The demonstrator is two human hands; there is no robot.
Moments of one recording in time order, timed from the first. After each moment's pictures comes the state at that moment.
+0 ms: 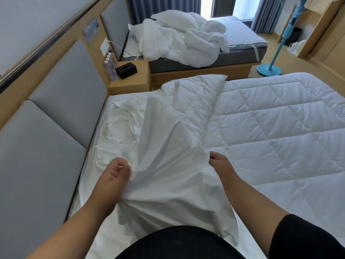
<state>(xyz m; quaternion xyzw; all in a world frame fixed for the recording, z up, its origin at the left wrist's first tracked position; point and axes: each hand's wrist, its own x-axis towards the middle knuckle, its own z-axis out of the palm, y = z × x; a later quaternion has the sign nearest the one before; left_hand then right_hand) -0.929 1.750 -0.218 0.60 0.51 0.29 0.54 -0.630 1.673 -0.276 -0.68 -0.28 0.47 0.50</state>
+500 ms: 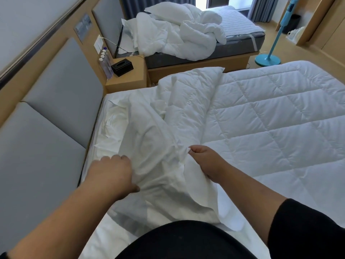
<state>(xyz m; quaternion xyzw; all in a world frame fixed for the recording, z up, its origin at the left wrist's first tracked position) -0.890 1.760 -0.161 0.83 0.49 -0.27 -0.06 -0.649 1.684 -0.261 -0.62 -0.34 0.55 0.45</state>
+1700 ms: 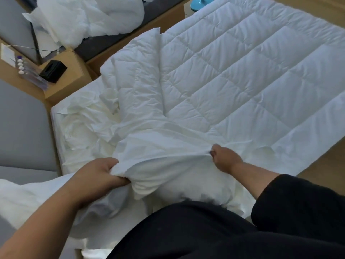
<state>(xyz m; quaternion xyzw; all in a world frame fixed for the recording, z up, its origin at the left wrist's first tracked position) -0.850 1.722 -0.162 0.83 0.43 -0.19 0.29 -0.604 1.502 -0.424 -0.87 -0.33 0.32 0.17</state>
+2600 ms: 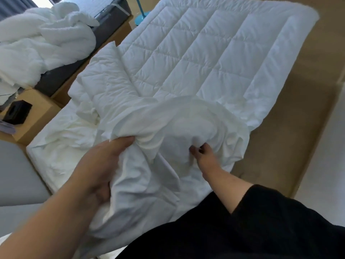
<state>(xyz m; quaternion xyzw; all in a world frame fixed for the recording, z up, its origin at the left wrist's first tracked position) -0.935 1.664 -0.160 0.62 0.46 -0.07 0.63 -0.849 1.503 -0.442 -0.67 0.15 0.27 0.68</state>
